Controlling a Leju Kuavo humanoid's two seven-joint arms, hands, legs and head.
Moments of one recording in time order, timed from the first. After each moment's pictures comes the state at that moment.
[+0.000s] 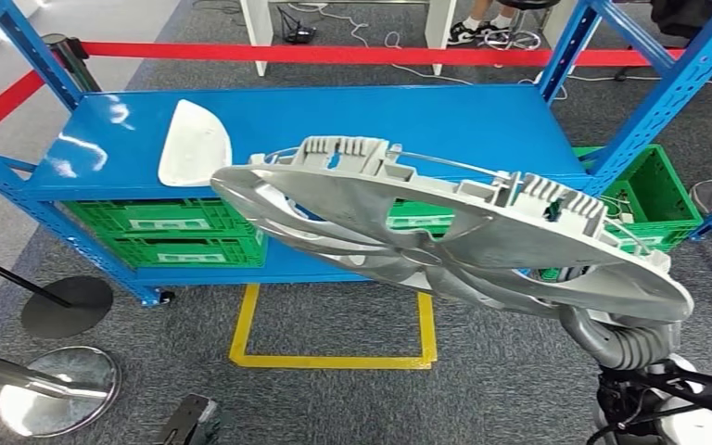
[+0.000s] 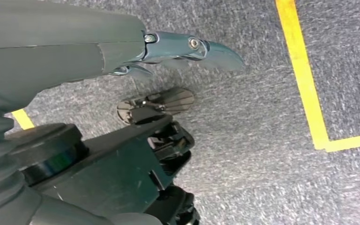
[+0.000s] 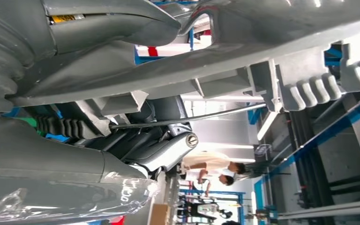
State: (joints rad) left arm -0.07 -0.06 -0.32 -0.17 0.30 -0.02 -0.41; right arm 0.12 -0.07 0.00 -1.93 -0.26 0.23 -0.49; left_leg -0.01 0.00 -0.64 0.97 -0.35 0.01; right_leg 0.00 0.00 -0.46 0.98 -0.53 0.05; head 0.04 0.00
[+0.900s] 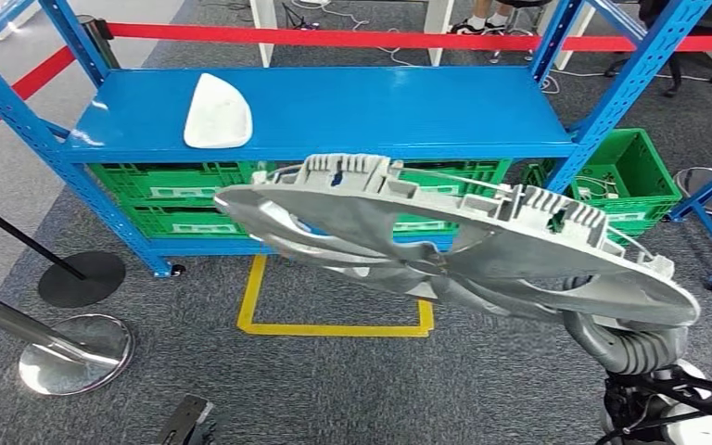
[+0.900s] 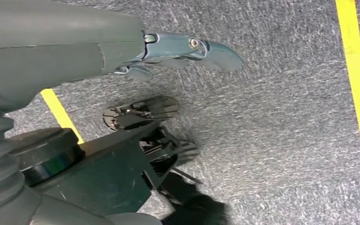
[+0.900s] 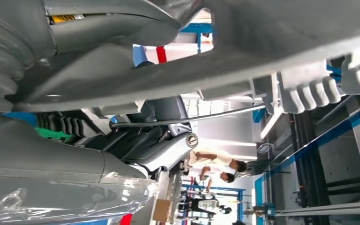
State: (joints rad) left arm -0.06 -0.06 -0.32 -0.17 0.29 0.01 -0.41; right arm 0.15 -0.07 -0.03 -1.94 -0.23 0.23 -0.49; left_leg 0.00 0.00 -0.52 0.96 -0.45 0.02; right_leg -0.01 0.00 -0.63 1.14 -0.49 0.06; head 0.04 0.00
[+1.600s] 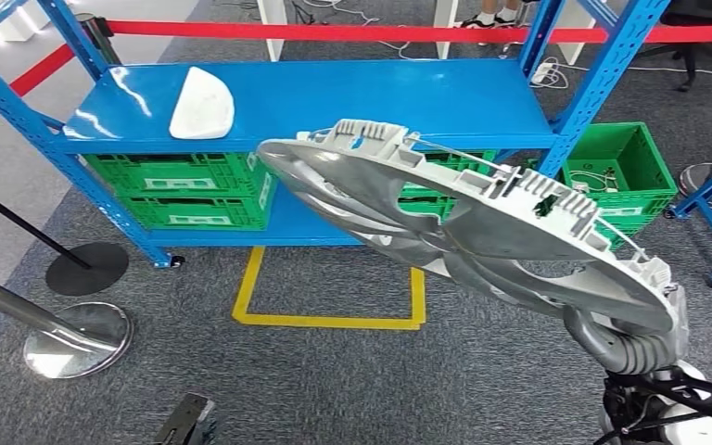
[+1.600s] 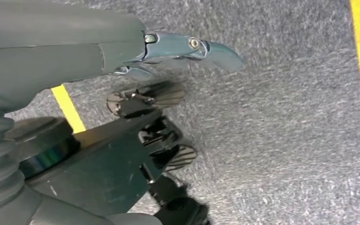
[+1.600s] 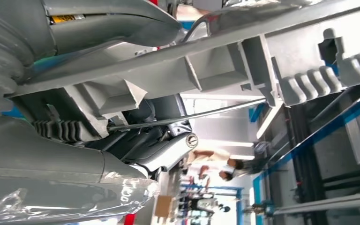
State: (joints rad) left arm -0.07 -0.06 -0.32 -0.17 0.29 0.01 -0.41; right arm 0.15 -0.07 -0.03 -1.94 -0.21 0.23 -0.50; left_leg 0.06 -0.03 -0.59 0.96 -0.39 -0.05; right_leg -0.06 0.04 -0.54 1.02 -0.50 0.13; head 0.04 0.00
